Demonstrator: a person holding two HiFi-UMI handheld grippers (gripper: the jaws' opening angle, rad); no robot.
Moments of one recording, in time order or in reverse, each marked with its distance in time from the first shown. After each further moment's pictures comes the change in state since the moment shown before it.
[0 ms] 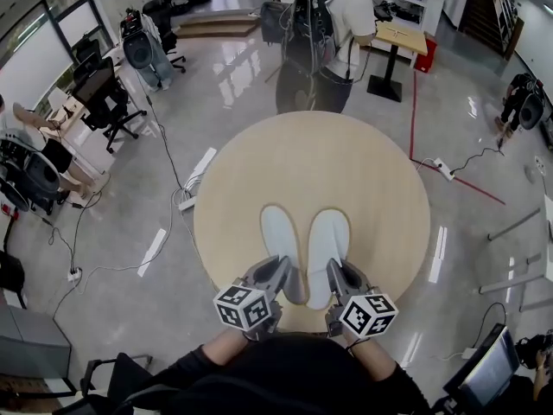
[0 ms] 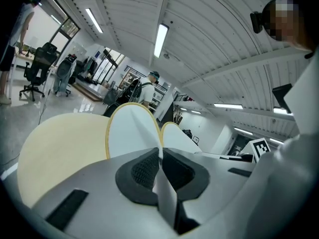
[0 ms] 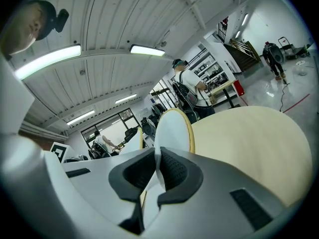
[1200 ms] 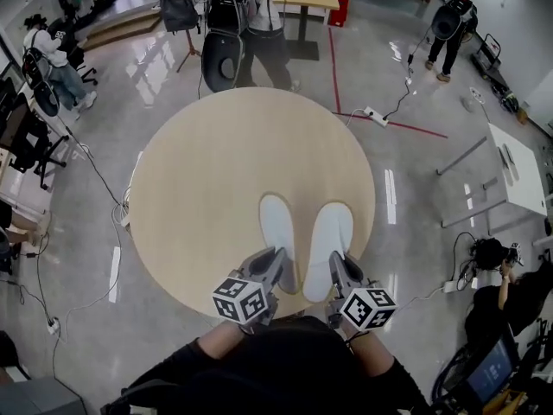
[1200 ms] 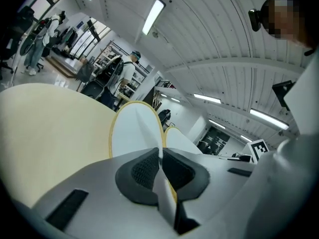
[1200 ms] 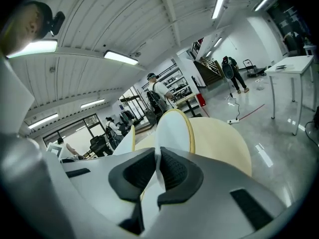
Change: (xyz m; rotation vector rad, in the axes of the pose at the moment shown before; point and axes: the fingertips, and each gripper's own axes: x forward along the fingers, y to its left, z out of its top) left arm 0.088 -0.072 -0.064 -0.021 0.197 -0.284; right arm -0.100 -0.101 0.005 0.067 -0.091 -0.392
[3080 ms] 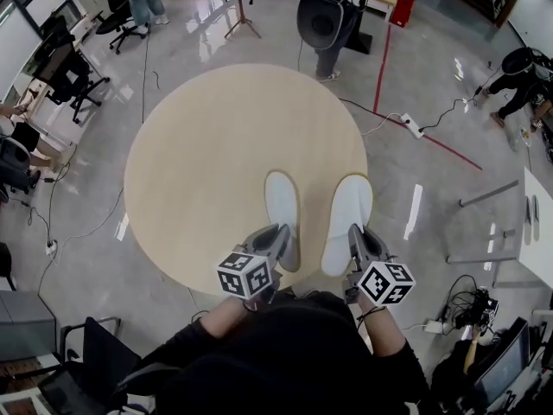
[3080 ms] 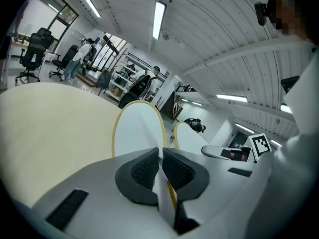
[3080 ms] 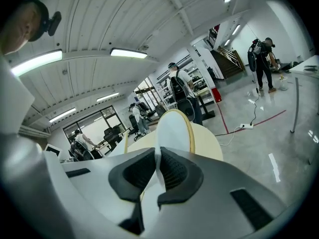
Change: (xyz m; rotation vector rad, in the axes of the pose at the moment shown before) left arm 0.175 -0.076 -0.034 -0.049 -0.084 0.285; right arm 0.018 -0.212 0.120 -0.085 0.114 0.204
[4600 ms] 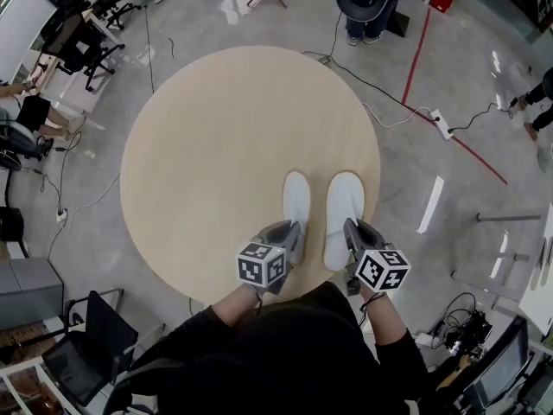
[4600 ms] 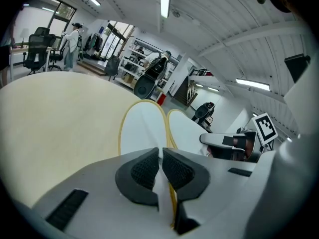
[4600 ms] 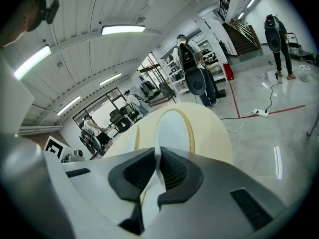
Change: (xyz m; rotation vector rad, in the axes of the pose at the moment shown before) left arm 0.168 0.069 -0.012 -0.033 0.184 0.167; right arm 0.161 -0.105 0.001 -0.002 0.285 0.114
